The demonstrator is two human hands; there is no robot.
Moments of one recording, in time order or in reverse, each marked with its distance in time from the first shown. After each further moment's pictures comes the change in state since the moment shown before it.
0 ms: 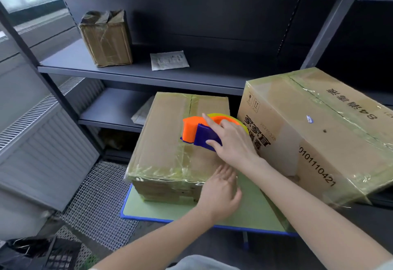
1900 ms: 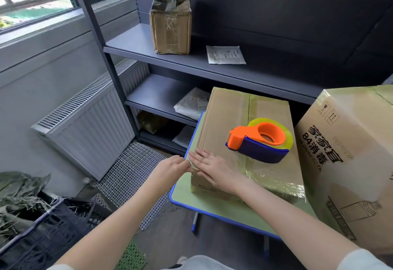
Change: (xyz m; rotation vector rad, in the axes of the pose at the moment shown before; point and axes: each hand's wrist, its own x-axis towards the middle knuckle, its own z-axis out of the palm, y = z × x) left_hand -0.112 -0.233 -0.096 0.247 0.264 0.075; right_hand 0.031 -0.122 0.146 0.134 -0.322 -0.627
